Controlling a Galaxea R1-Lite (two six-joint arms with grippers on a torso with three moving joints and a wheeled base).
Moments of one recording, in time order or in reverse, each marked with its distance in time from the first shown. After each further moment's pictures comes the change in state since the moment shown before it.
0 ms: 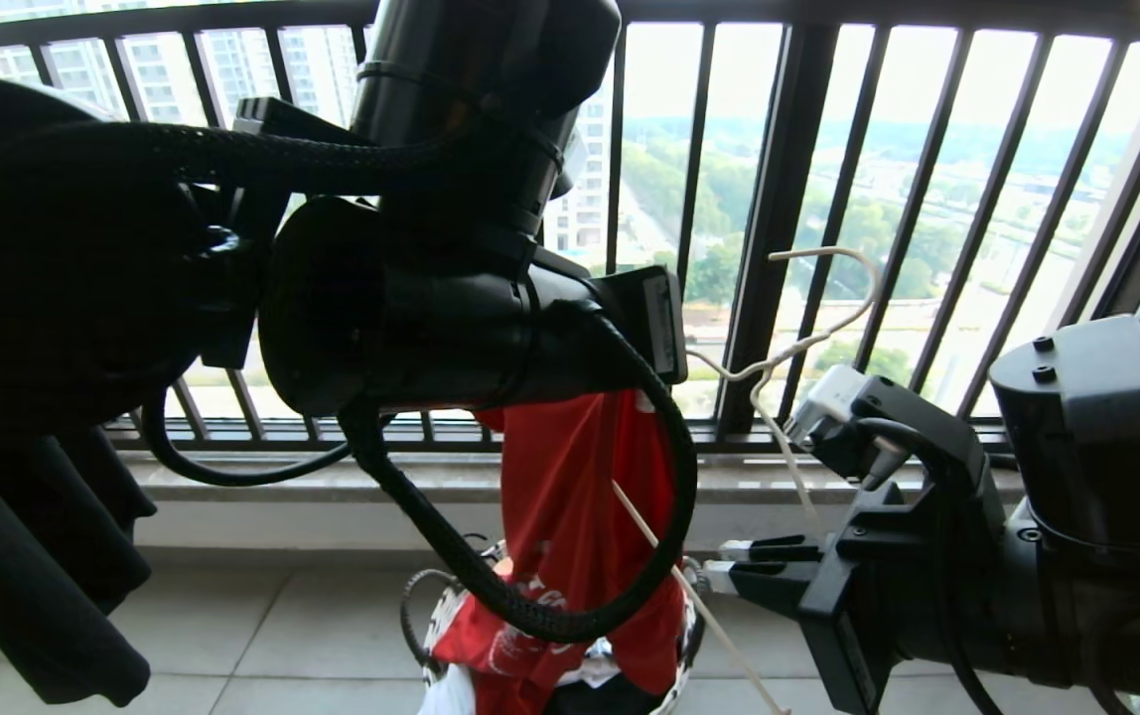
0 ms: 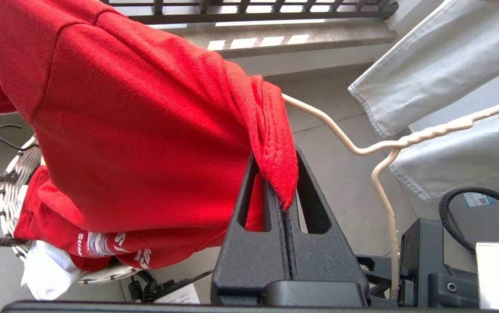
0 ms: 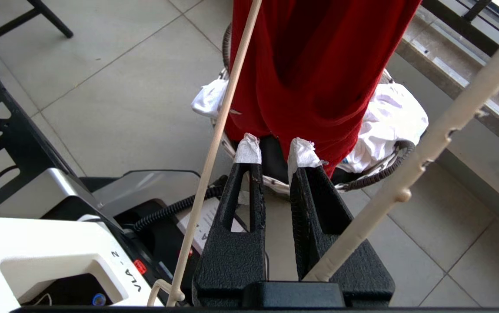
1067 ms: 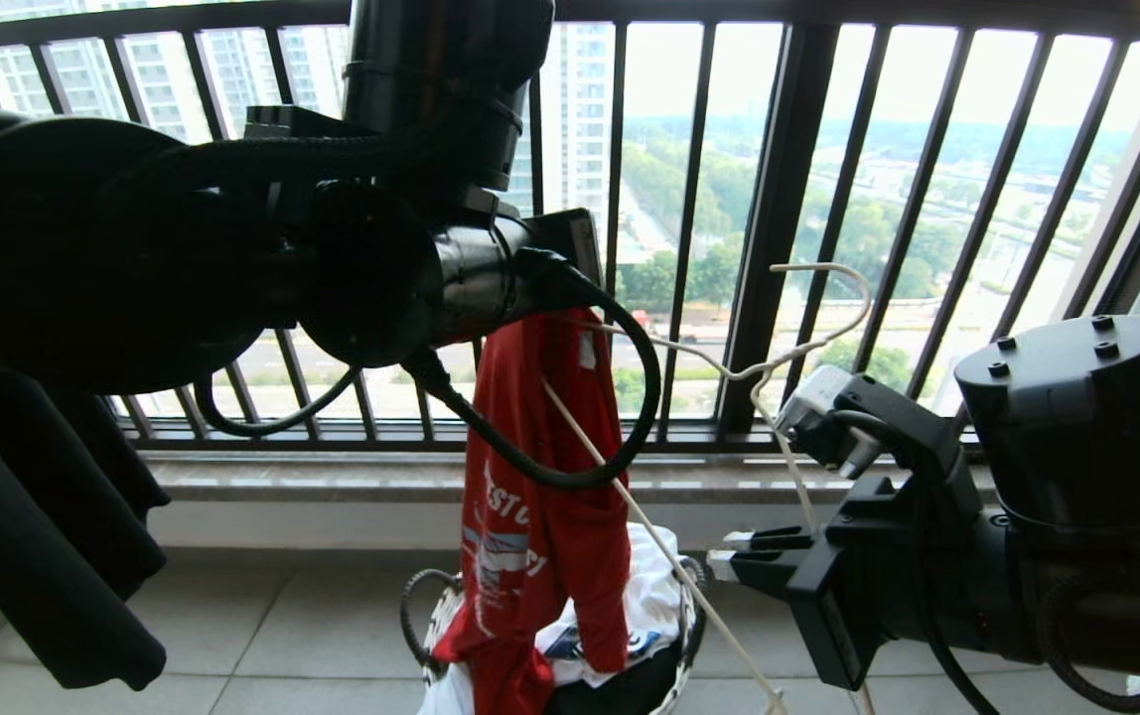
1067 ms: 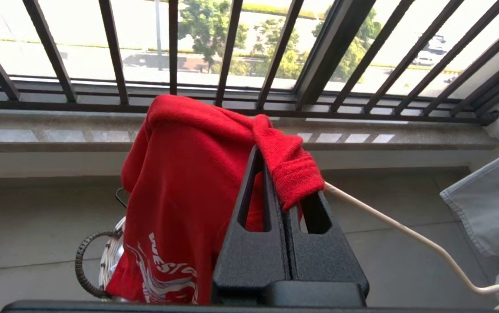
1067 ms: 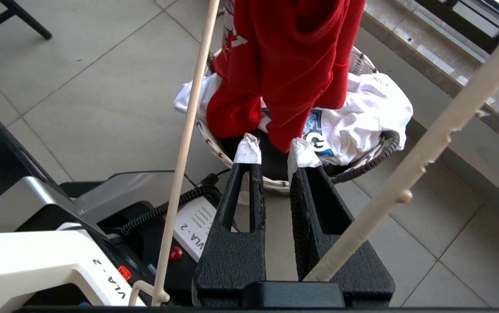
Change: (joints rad) left arm 0.107 0.037 -0.007 -0.155 0.272 0.126; right arm -0.046 0.028 -0.004 0.001 -0.002 -0.004
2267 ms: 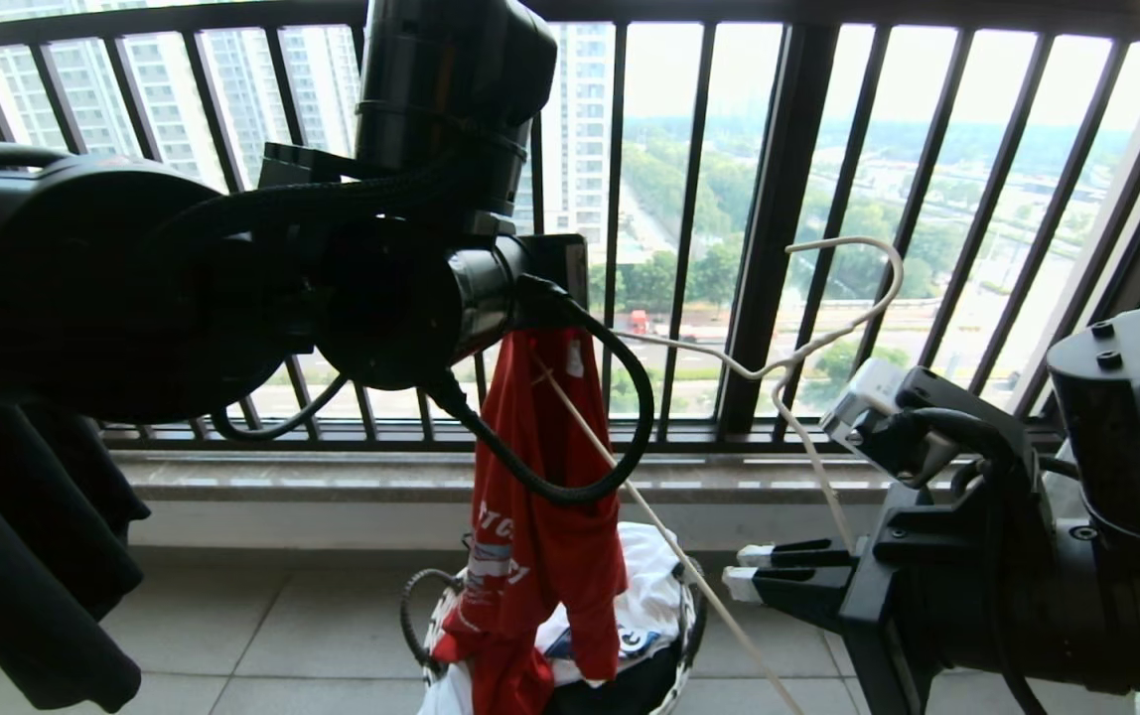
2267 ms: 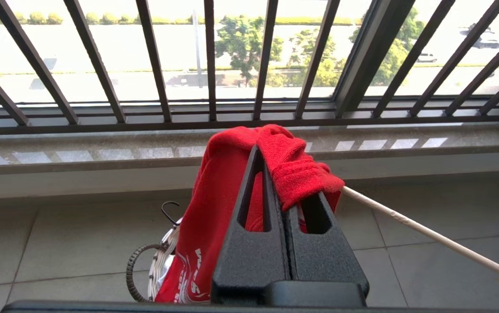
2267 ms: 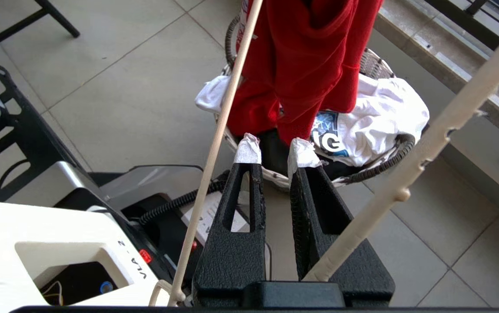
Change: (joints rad) left arm 0.004 0.003 0.051 -0.068 0.091 0.131; right arm 0.026 -0.073 -0.004 0.054 0.043 0.010
